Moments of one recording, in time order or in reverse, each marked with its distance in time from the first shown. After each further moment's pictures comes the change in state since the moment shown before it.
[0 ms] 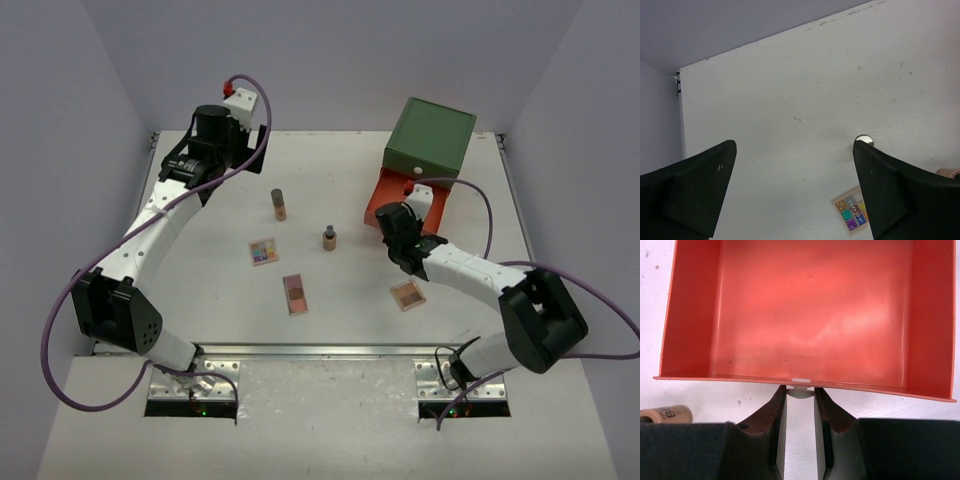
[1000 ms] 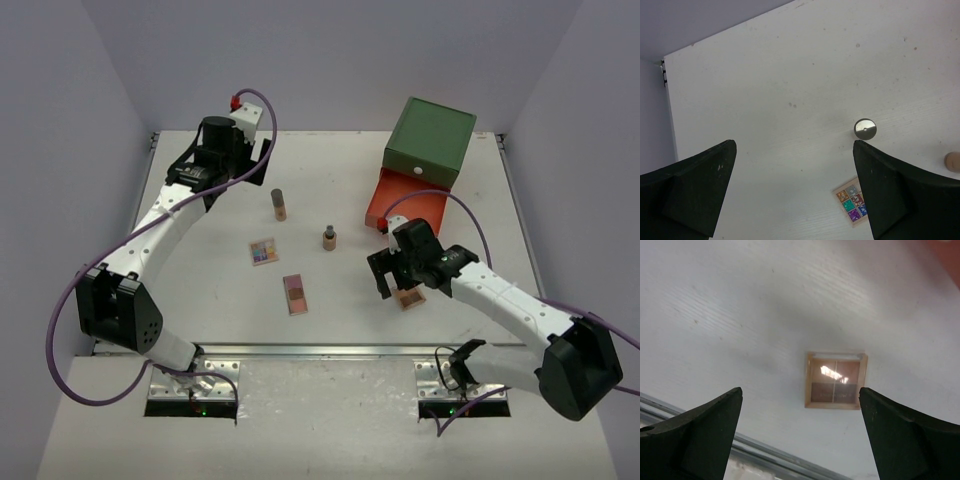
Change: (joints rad) left arm 0.000 0.006 -0.088 0.028 0.019 0.022; right arm 0.006 -0.277 -0.039 -0.479 -0.617 -0.513
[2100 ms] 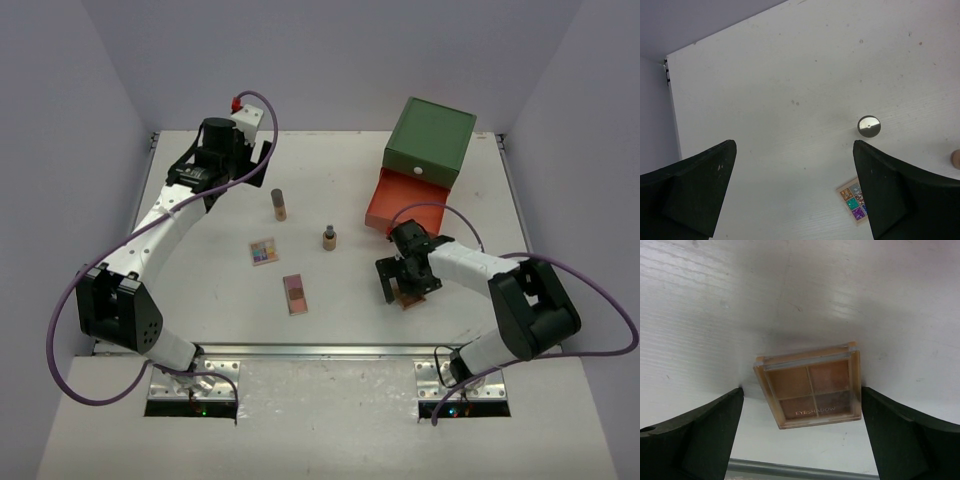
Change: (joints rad) left arm 0.000 -0.001 -0.010 0.000 -0.006 0.016; right arm -0.134 0.339 -0.029 0.016 0.001 0.084
